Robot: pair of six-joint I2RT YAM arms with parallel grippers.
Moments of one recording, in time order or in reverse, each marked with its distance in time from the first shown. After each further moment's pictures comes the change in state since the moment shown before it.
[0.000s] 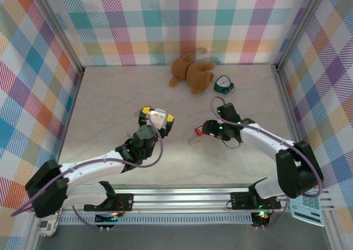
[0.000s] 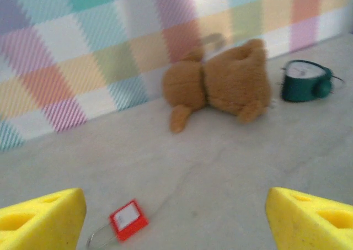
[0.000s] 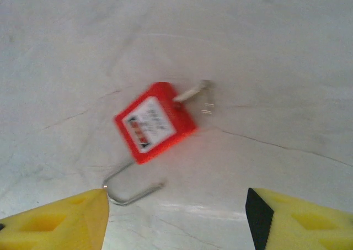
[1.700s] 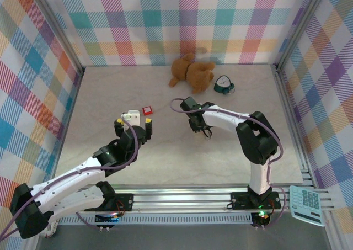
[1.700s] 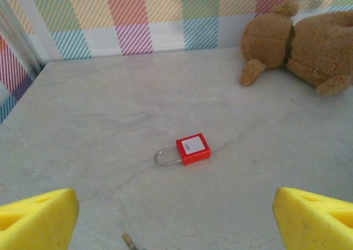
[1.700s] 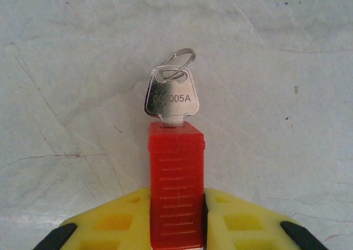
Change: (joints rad) left arm 0.056 -0.245 0.050 -0.582 -0.115 -0.351; right arm 0.214 0.477 0.480 -0.313 0.507 -0.259
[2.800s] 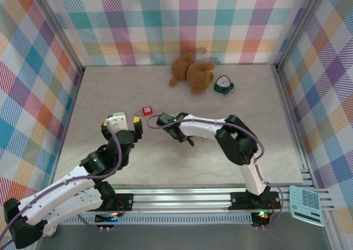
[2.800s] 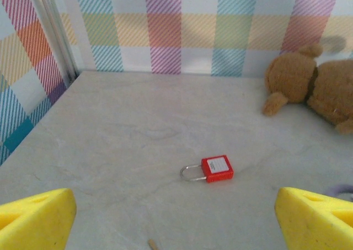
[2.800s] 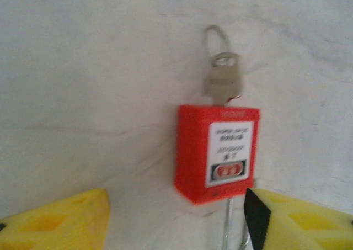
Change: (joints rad) left arm 0.002 -0.179 -0.005 -0.086 -0.104 -0.036; right arm 0.236 0.139 0.152 -0.141 0.187 0.042
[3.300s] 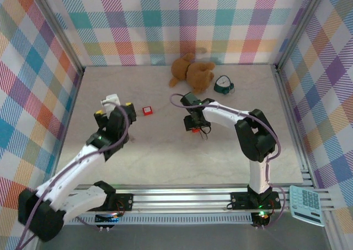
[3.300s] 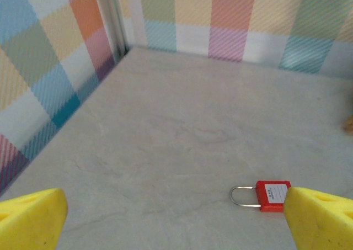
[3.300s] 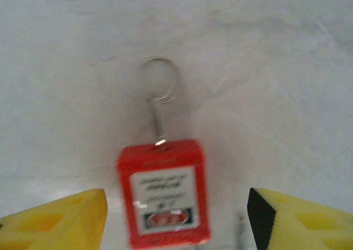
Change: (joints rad) left arm 0.362 0.344 0.187 -0.008 0.172 -0.035; right arm -0.283 -0.101 -0.095 0.159 -0.395 -0.041
